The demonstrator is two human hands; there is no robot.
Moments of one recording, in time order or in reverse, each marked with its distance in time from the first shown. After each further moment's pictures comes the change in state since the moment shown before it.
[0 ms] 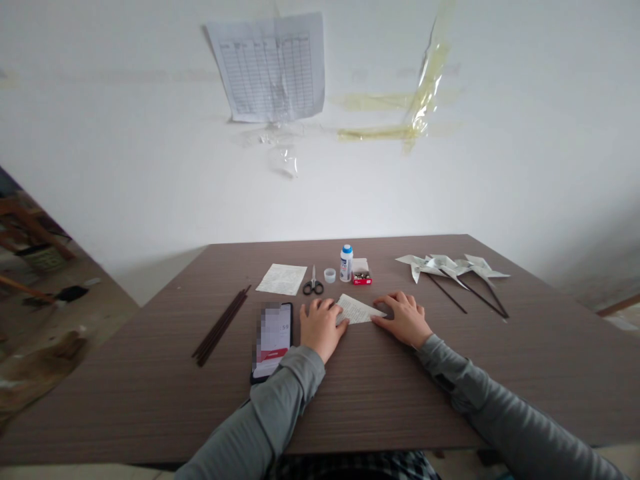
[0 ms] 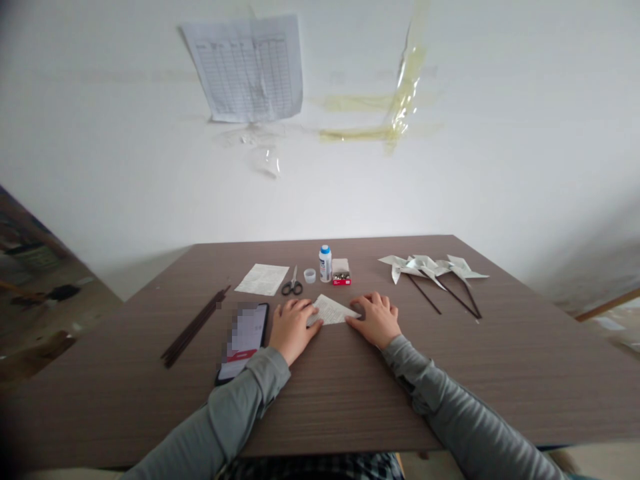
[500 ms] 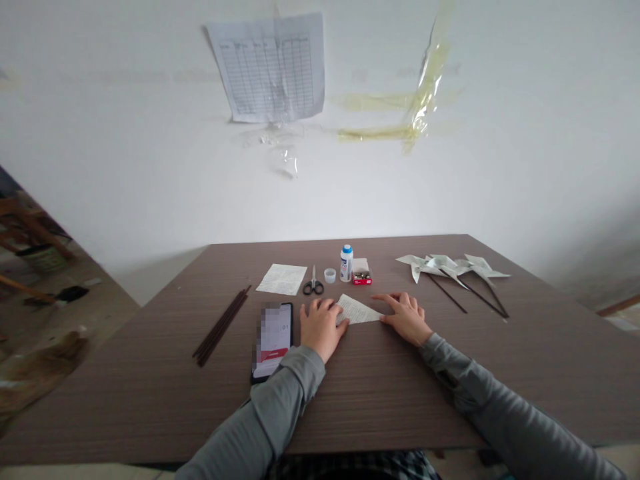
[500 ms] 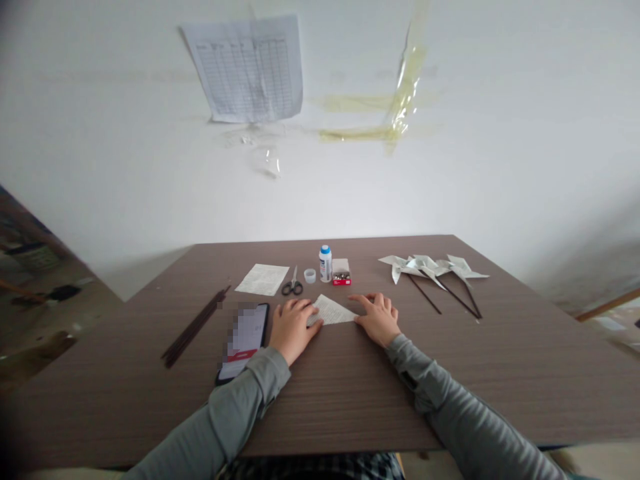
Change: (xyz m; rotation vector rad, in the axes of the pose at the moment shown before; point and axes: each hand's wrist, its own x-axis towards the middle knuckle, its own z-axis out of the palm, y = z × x) left_hand -0.001 0.000 0.000 0.017 0.005 -0.009; right_hand 0.003 -0.002 -0.004 0.000 -0.078 0.097
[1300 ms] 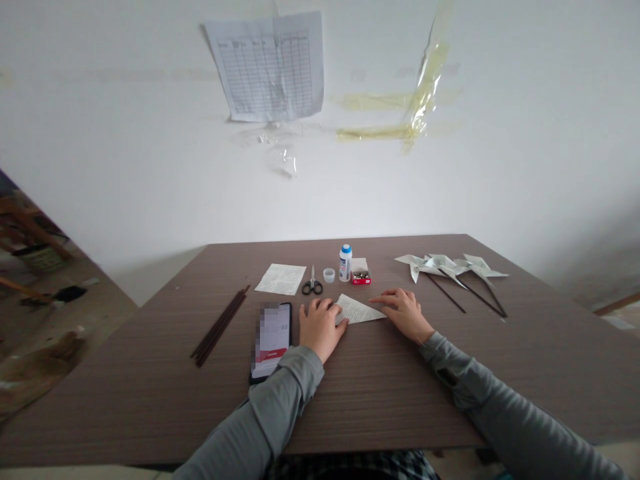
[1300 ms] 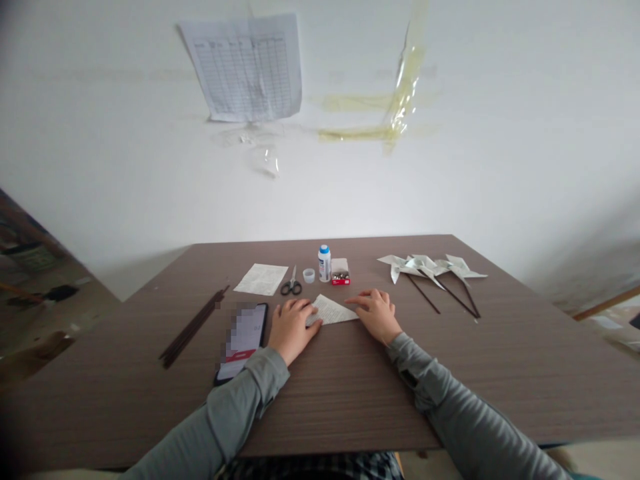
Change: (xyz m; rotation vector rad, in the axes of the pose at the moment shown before) left_hand -0.001 -0.001 0.000 -0.035 -0.003 0.011; right_hand 0.005 0.007 -0.001 0.141 0.113 -0.118
